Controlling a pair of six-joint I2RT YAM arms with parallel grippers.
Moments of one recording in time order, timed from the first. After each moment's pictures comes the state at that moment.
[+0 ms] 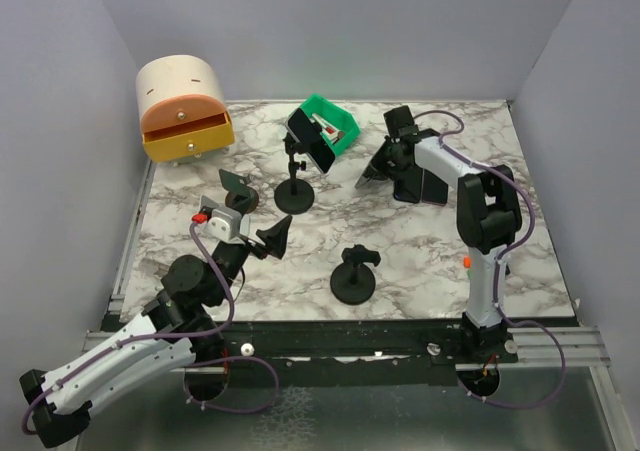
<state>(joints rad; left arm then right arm) -0.94 0.39 0.43 0.18 -0.44 -0.04 0.33 2.11 1.64 -0.54 -0.12 0.94</state>
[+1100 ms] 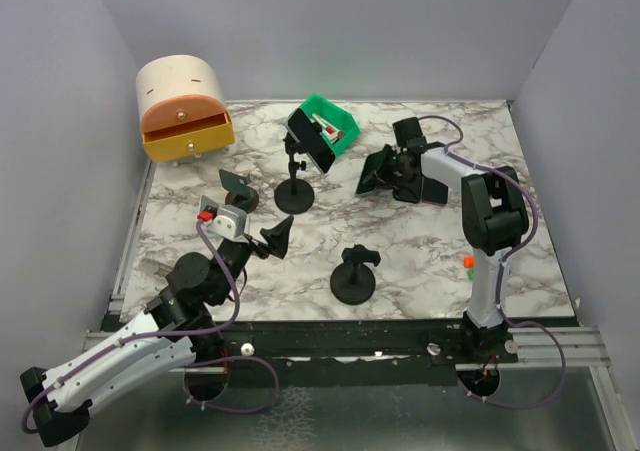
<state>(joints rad) -0.94 0.42 0.43 0.16 -0.45 -0.04 0.30 2.08 1.47 -0.38 -0.25 0.74</state>
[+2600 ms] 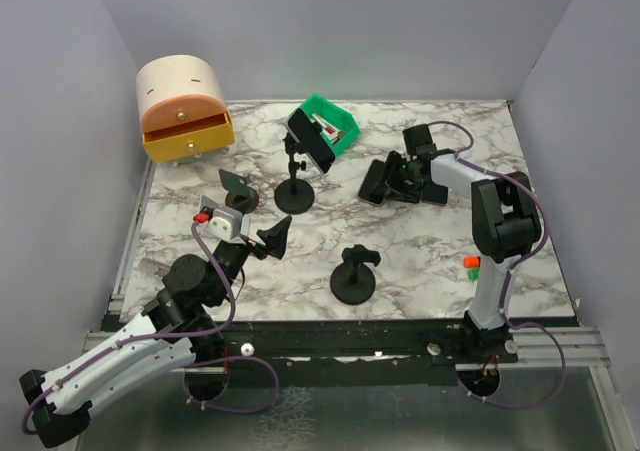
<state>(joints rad) -0.94 0.40 0.43 0.15 -0.45 -0.04 0.26 1.99 1.34 -0.37 -0.23 0.66</state>
